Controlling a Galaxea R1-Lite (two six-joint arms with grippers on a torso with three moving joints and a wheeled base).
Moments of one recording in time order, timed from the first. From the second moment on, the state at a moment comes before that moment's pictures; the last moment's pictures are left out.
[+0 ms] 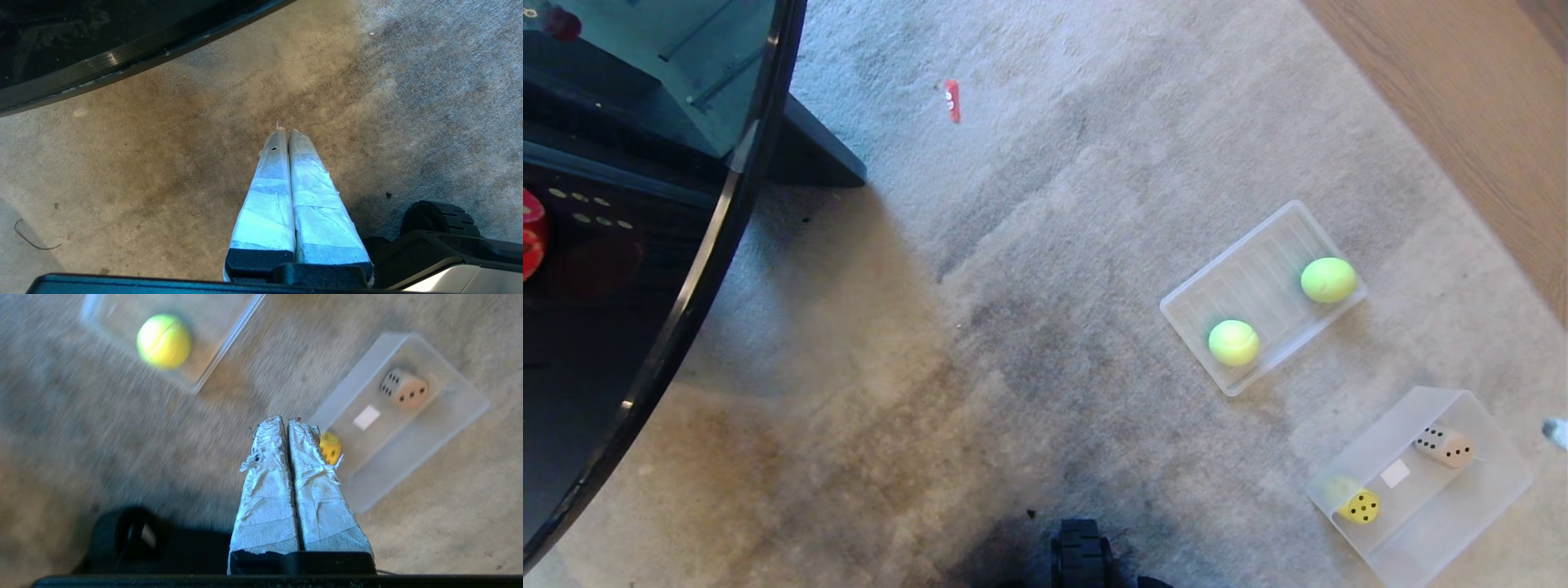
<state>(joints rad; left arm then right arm) 0.00 0.00 0.00 0.01 0.04 -0.12 -0.05 0.89 -0.45 -0.12 -0.06 0.21</state>
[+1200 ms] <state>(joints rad) 0.00 0.00 0.00 0.01 0.04 -0.12 -0.16 1.88 -0.73 -1.01 0.06 0.51</state>
